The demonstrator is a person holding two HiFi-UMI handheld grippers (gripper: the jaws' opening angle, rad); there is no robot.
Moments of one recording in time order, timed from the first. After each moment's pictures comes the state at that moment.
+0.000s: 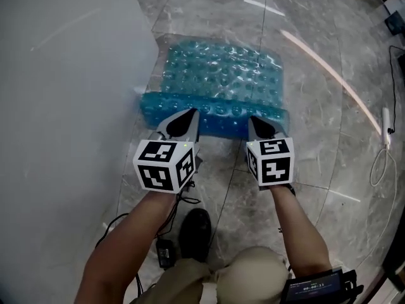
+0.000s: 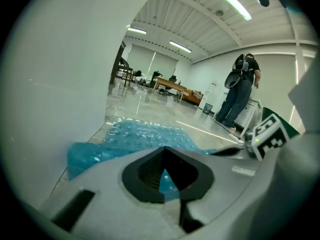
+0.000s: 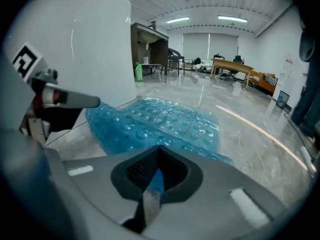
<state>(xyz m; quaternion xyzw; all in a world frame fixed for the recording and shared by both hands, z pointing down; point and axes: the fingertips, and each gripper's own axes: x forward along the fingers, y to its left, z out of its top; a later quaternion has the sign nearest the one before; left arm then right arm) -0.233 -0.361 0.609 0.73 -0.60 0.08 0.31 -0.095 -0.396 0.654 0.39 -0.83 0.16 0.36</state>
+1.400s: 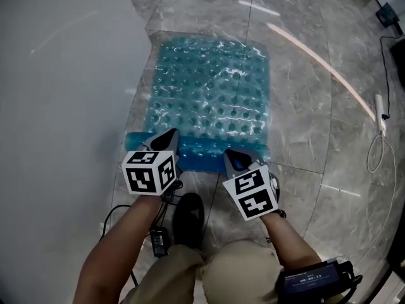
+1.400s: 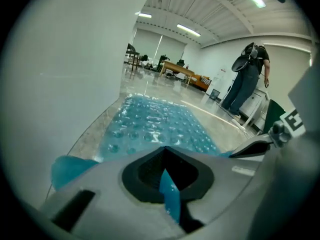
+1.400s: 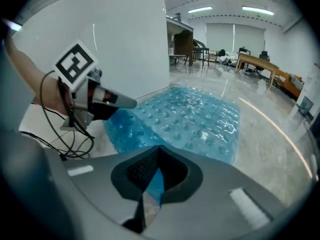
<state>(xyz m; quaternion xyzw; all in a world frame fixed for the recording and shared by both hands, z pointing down) -0.226 -0.275 0.649 0.69 -0.60 0.16 0.37 -0.090 -0.256 0.647 0.25 -0.86 0.17 0.41</state>
